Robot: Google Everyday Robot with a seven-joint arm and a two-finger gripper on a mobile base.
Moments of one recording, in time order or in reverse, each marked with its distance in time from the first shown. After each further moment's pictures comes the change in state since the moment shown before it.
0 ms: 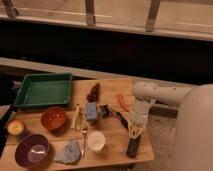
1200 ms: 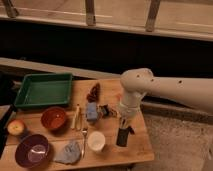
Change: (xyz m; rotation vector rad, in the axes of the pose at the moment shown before) arm 0.074 0.064 -0.081 -0.059 -0.226 -0.249
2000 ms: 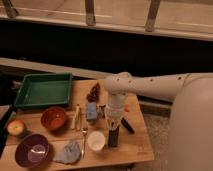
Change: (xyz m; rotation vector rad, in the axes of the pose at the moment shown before) arm -0.024 0.040 0.069 0.078 0.083 -0.046
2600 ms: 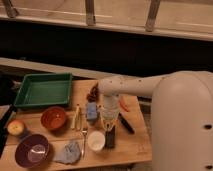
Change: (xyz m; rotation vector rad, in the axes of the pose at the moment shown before) arm -0.013 0.020 0.023 0.013 0.038 -0.001
